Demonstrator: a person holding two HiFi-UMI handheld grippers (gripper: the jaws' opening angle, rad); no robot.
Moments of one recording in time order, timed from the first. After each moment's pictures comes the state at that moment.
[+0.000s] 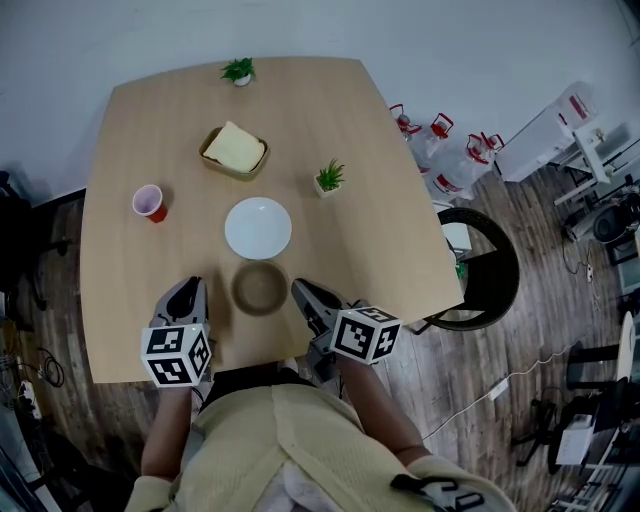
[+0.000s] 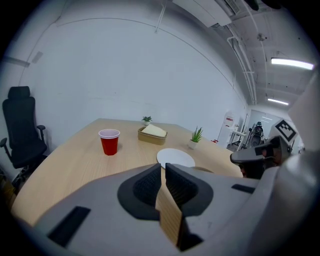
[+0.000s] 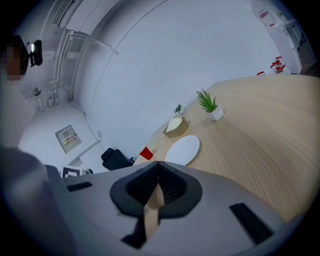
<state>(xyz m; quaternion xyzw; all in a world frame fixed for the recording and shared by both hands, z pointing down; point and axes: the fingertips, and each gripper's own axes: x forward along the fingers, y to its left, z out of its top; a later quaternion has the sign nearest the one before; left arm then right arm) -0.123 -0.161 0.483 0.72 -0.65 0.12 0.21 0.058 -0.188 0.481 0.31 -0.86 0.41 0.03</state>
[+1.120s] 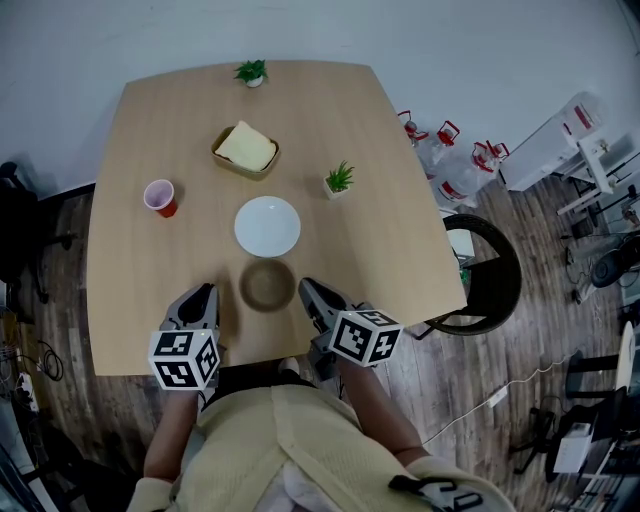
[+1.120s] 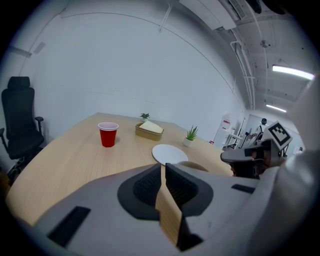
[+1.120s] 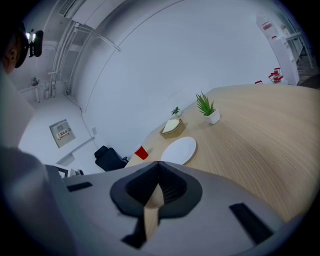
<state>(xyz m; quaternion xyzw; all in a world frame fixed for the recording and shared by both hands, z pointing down) -0.114 -0.140 0.490 0.73 -0.64 0.10 0.24 0.056 -0.185 0.486 0.34 -0.86 0.38 0.05</state>
